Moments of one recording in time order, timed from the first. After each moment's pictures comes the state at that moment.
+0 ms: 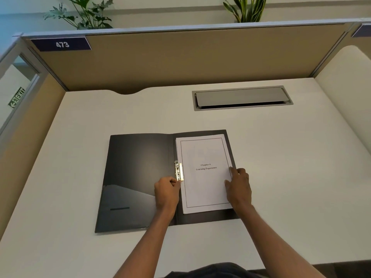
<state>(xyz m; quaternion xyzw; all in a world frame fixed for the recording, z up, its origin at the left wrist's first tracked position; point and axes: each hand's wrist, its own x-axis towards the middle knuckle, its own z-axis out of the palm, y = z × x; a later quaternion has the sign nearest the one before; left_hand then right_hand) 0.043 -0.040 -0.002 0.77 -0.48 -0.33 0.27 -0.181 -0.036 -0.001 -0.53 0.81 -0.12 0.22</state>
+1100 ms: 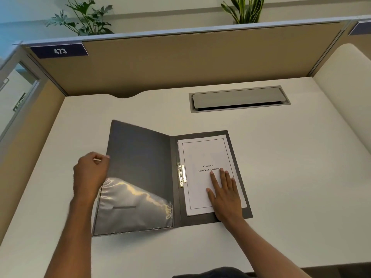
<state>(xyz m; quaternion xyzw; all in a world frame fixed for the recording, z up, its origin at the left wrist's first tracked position) 0.210 -0.091 0.113 0.83 -0.45 -0.20 0.27 -0.171 -0.010 -0.045 -0.69 0.71 0.02 0.12</state>
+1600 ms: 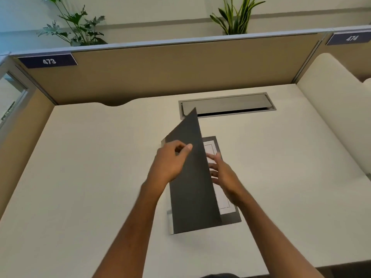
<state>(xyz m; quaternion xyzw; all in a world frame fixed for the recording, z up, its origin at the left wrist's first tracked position) -0.015 -0.103 0.165 0.64 -0.63 -0.38 0.24 -0.200 -0.062 0.088 -0.41 0.62 -0.34 0.58</state>
